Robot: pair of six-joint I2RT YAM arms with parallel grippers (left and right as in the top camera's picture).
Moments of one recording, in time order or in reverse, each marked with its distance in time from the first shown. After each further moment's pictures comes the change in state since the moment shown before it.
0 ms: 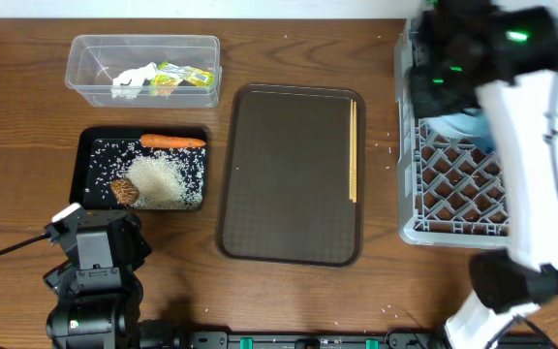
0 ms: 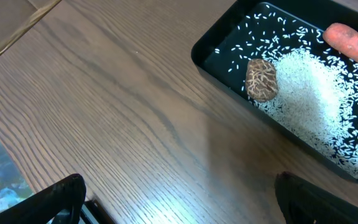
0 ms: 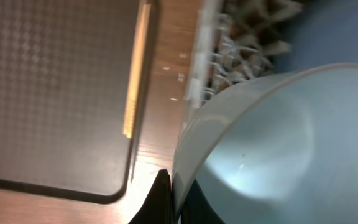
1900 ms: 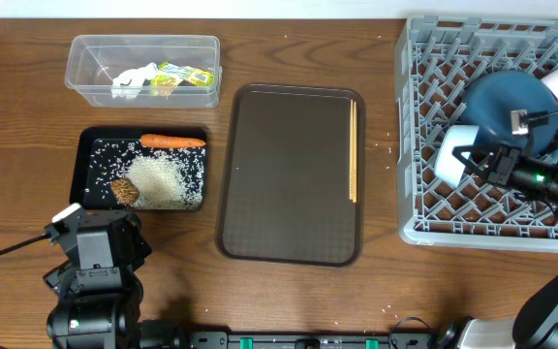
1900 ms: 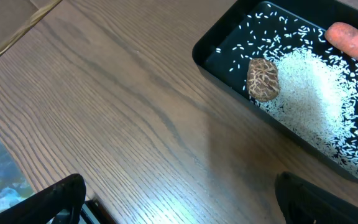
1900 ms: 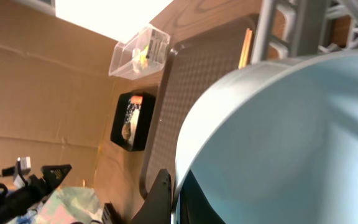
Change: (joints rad) left arm 0.000 0.000 -0.003 0.000 -0.003 0.000; right arm -0.740 -0.249 -1.184 0.743 -1.265 -0.435
